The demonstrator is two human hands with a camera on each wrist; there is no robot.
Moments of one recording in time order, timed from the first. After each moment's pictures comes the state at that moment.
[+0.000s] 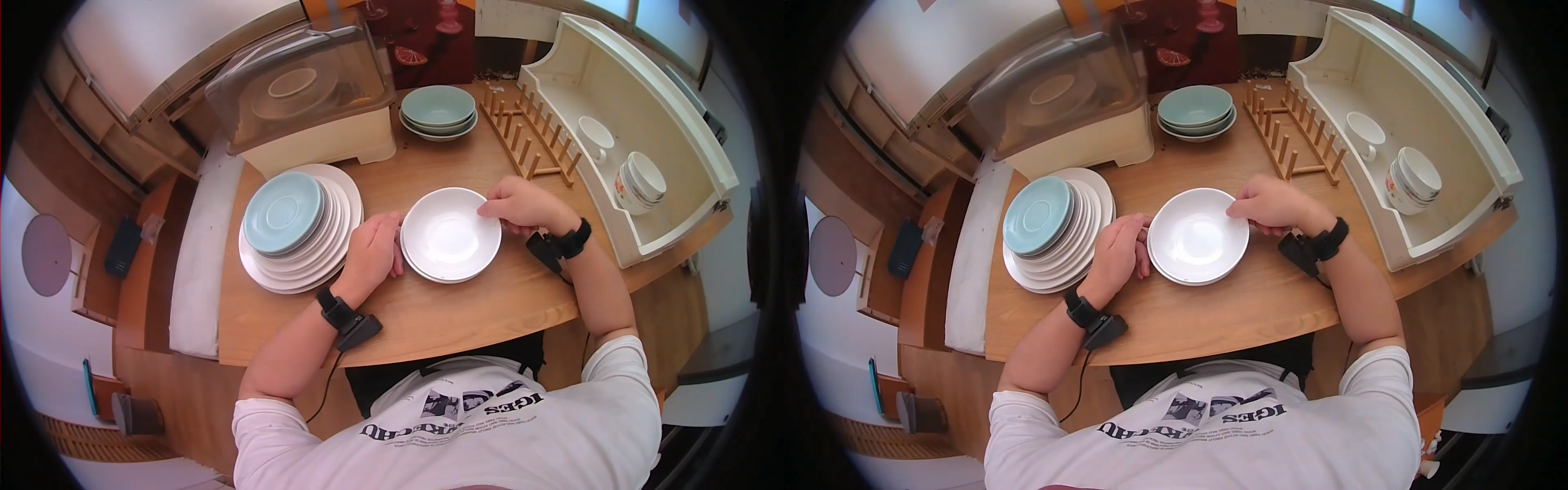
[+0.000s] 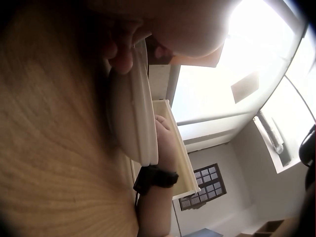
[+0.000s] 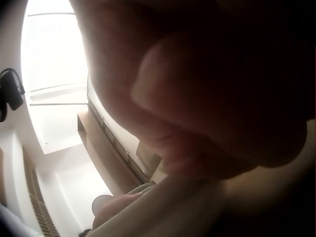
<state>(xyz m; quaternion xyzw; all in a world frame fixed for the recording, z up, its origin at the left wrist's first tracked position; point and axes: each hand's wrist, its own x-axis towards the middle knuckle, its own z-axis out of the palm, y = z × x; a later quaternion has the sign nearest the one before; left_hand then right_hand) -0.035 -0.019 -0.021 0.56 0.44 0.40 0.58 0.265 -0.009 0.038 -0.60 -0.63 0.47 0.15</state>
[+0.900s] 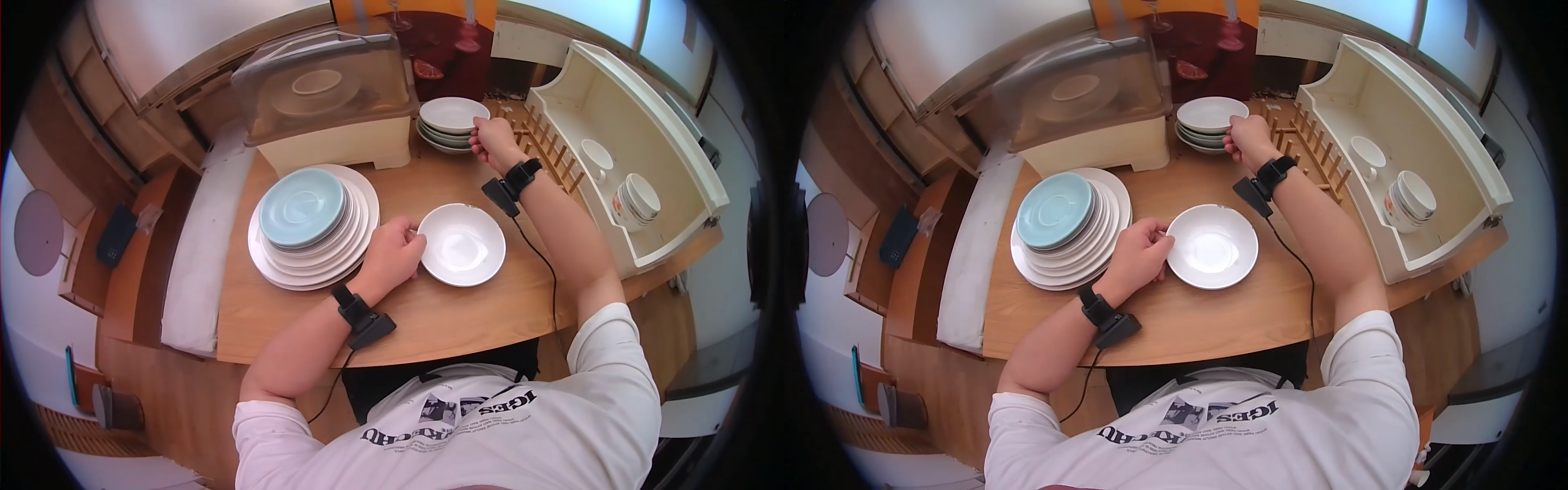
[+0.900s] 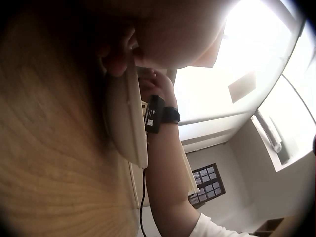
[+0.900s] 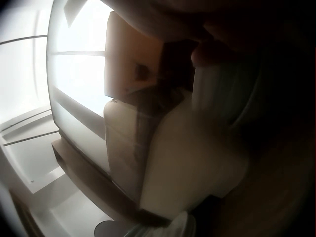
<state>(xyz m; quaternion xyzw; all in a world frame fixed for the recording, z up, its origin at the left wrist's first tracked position) -0.038 -0.017 -0.021 0.66 0.44 0.35 0.49 0.230 0.141 0.027 -0.61 -0.38 0.45 0.53</state>
